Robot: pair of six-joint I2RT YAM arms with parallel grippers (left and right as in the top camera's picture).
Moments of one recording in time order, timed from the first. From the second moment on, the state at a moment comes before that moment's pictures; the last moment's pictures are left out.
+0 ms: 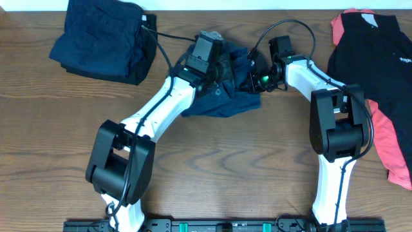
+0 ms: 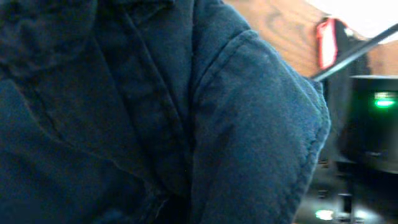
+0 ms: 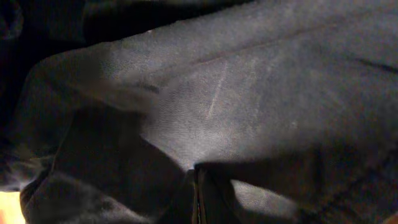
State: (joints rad) left arm -0.50 1.93 1.43 -0.26 0.18 -0.72; right arm 0.19 2.27 1.55 -0.55 -0.62 -0.01
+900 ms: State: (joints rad) left arm -0.55 1.93 1.43 -0.15 0.21 -0.84; right arm 0.19 2.27 1.56 -0.55 -0.66 0.01
